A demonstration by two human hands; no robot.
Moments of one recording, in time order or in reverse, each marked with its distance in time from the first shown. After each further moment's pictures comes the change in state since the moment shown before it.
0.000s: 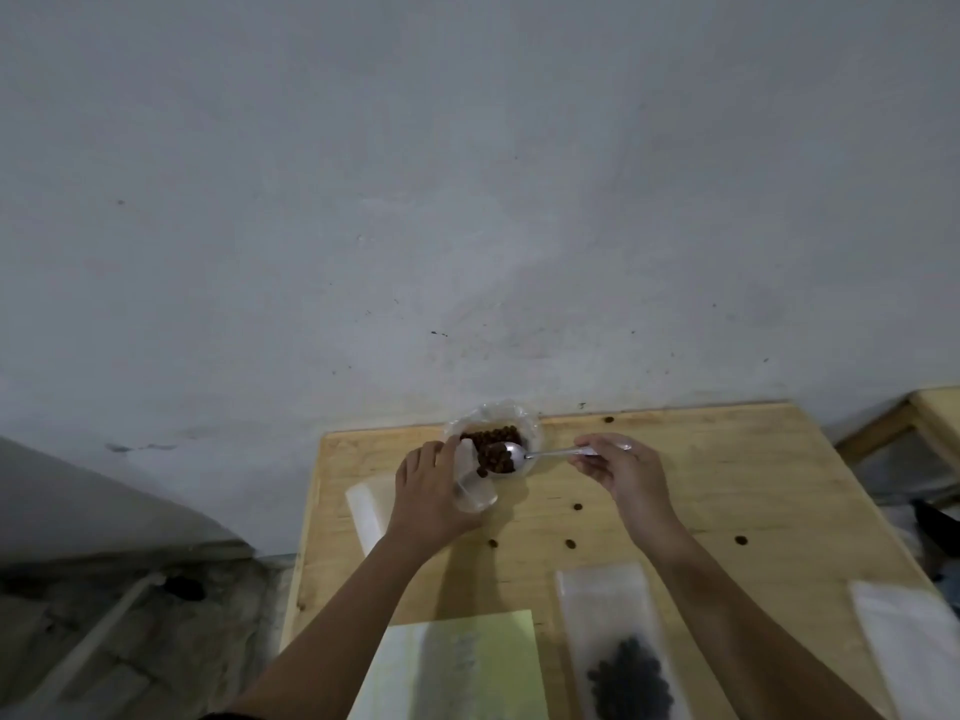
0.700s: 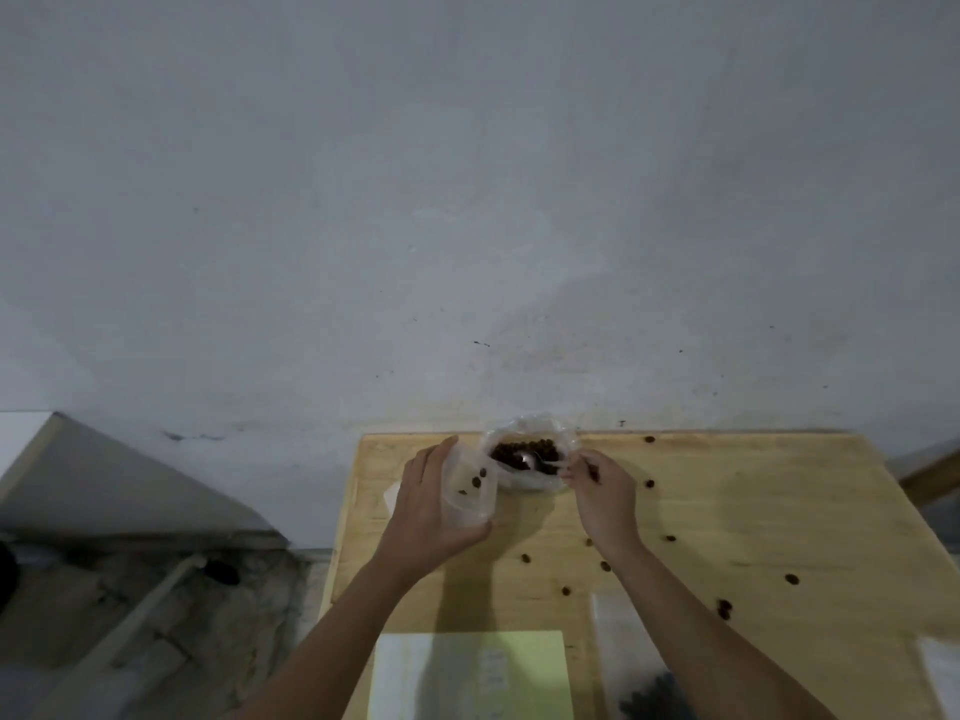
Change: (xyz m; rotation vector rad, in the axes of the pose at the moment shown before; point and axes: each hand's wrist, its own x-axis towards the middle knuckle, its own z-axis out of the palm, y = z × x) left_hand -0.025 -0.016 -0.035 -0.350 0.129 0.048; right_hand 0.016 0.053 0.038 -0.640 -0.020 -0.286
